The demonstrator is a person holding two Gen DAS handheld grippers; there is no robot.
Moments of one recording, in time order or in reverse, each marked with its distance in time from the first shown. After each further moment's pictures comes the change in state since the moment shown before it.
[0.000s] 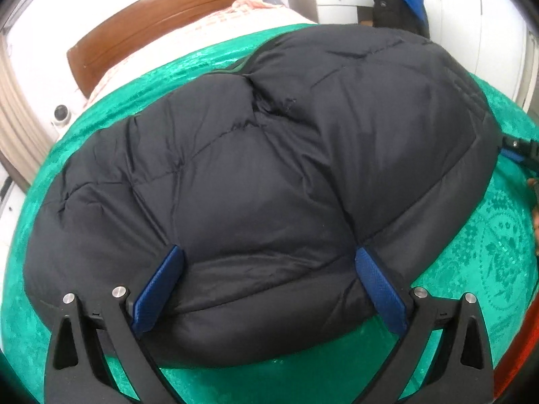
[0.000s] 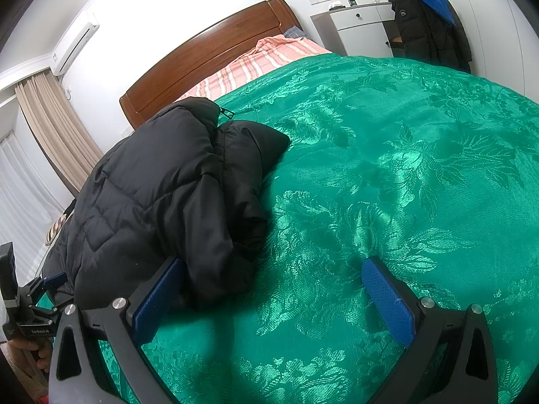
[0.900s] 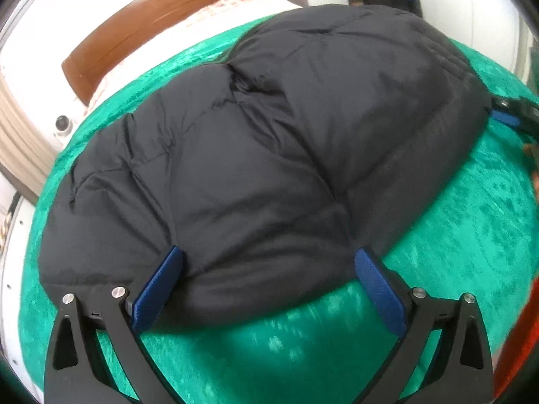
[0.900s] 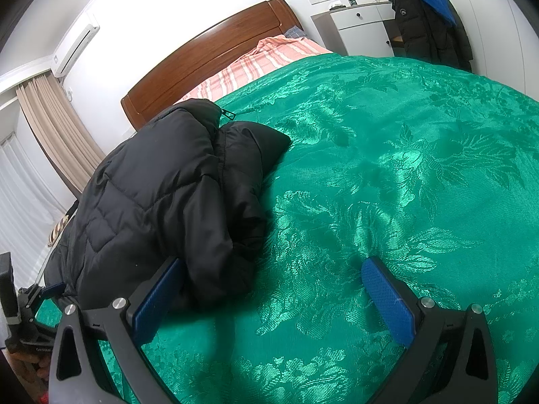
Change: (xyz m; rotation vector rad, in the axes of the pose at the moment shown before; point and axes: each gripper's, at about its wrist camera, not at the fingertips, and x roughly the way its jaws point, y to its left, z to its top) left arm -0.027 -0.048 -0.033 0.080 0.053 0.024; right arm 0.000 0.000 0.000 0.006 -0.001 0.008
